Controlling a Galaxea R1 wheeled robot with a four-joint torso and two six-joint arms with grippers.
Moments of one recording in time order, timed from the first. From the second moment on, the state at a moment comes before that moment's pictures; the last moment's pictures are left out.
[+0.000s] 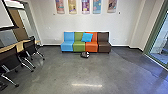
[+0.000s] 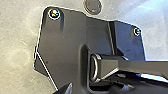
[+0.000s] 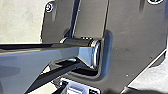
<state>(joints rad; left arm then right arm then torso) 1.52 2.92 -2.54 0.15 -0.14 -0.14 -1.53 2.90 -2.46 -0.08 -0.03 0.07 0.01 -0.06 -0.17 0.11</state>
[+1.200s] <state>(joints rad) 1.52 2.92 -2.54 0.15 -0.14 -0.14 -1.53 2.90 -2.46 -0.08 -0.03 0.07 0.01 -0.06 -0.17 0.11</state>
